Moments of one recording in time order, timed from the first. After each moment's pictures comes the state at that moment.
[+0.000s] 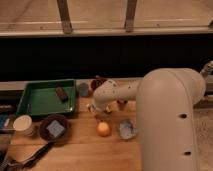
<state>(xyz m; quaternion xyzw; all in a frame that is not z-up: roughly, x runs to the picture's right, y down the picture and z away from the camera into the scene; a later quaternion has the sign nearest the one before) -0.067 0.152 0.890 -0.31 0.00 0.46 0.83</state>
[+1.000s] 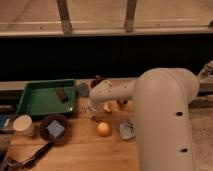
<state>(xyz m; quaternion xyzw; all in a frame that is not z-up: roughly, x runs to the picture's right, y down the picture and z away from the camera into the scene) -0.087 0.161 0.882 -0.33 0.00 0.44 0.84</state>
